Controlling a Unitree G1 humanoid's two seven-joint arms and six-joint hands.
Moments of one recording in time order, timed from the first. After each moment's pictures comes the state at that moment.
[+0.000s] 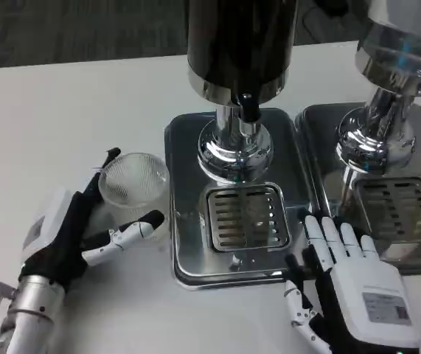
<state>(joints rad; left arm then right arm) -0.35 0.40 -0.18 1.14 0.42 -0.82 0.38 0.38 -0.21 0.43 -0.16 -1.07 0.16 -0.37</state>
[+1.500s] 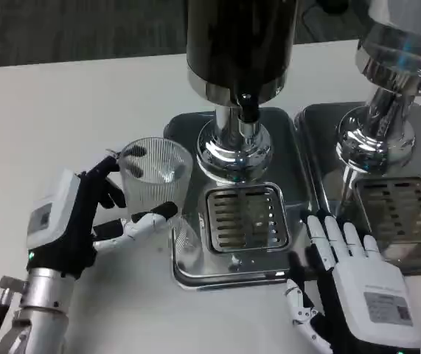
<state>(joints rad) -0.38 0.39 -0.25 1.11 0.60 -0.85 0.71 0.38 -0.20 0.43 -0.16 -1.06 0.17 -0.39</state>
